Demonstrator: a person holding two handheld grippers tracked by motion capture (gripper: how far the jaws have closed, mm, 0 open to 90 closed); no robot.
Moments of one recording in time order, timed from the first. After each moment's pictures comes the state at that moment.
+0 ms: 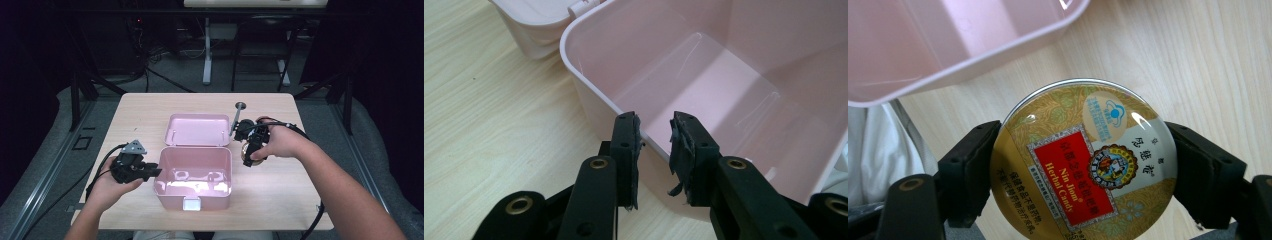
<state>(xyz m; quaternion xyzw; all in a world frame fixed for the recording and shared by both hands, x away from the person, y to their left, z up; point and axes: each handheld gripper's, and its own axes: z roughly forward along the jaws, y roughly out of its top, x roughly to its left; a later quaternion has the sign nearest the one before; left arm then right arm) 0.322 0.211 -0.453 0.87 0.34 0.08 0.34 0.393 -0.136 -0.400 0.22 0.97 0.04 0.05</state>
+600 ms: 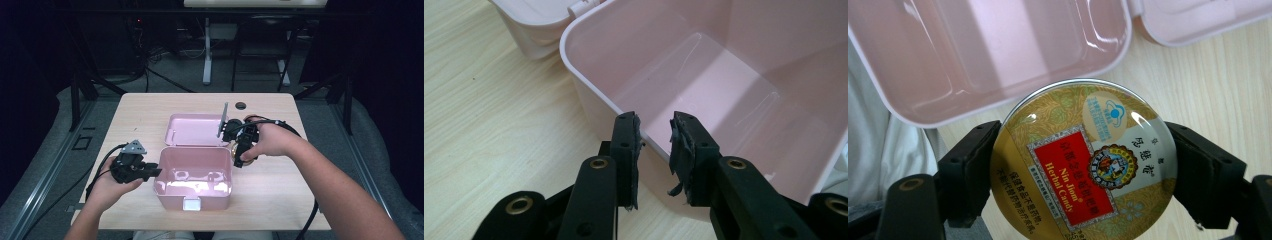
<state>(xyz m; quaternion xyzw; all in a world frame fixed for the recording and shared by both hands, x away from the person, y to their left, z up) 0.322 0.211 -0.453 0.87 0.34 0.08 0.34 0.383 -0.105 -0.385 0.18 0.98 0.04 0.05</state>
